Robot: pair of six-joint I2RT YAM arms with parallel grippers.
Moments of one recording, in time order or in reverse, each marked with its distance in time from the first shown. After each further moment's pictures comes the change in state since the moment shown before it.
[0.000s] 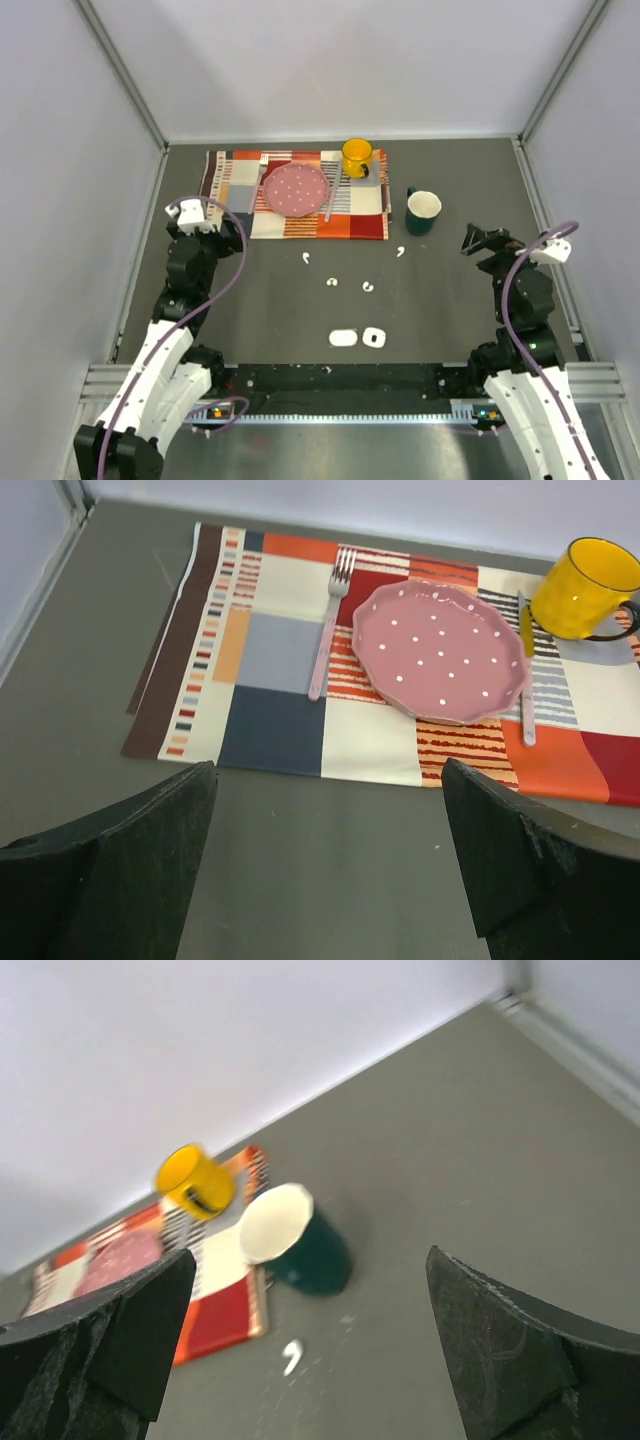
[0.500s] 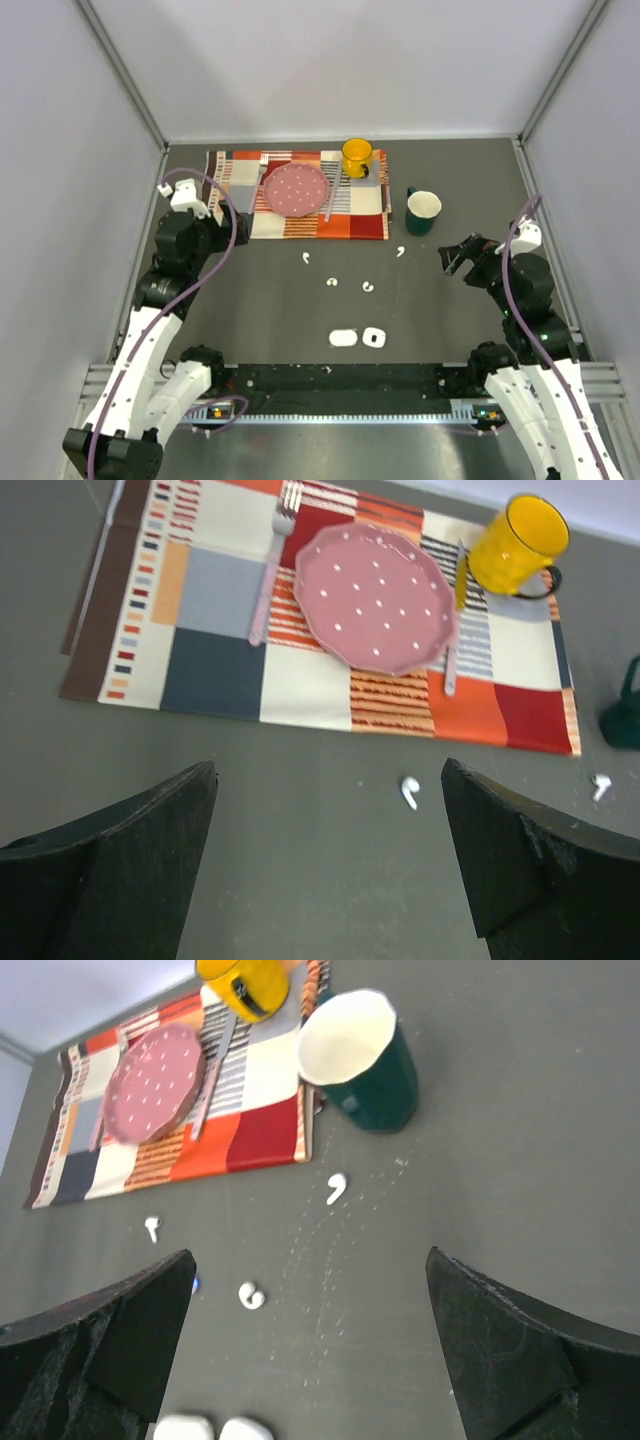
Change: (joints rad) left arm -0.001 0.107 0.355 -0.457 0.074 -0.168; right arm 0.000 0.071 0.174 -0.409 -0.369 0.017
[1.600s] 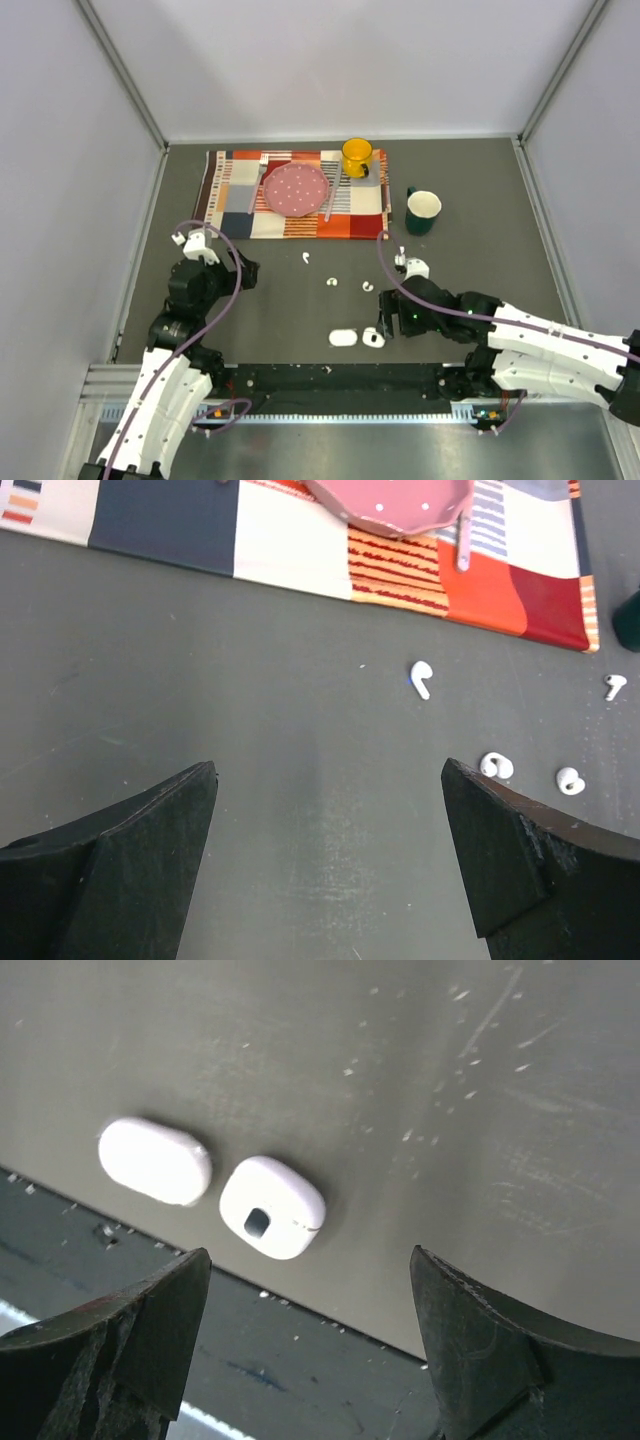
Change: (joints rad) left arm 0.000 -0.314 -0.384 -0.031 0.143 -0.092; right arm 0.857 0.452 -0.042 -0.115 0.142 0.261
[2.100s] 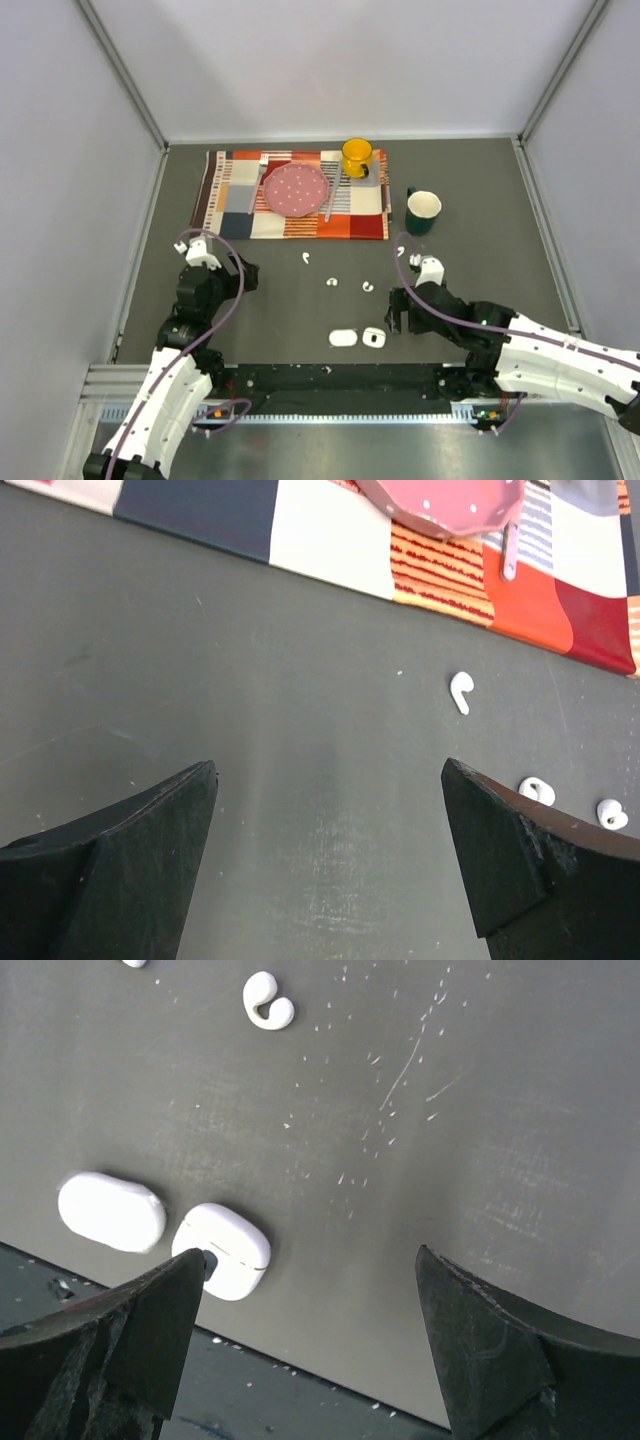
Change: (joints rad) left arm 0.000 0.011 -0.140 0.148 -0.077 -0.042; right arm 0.012 -0.119 -0.072 0.023 0.194 -0.004
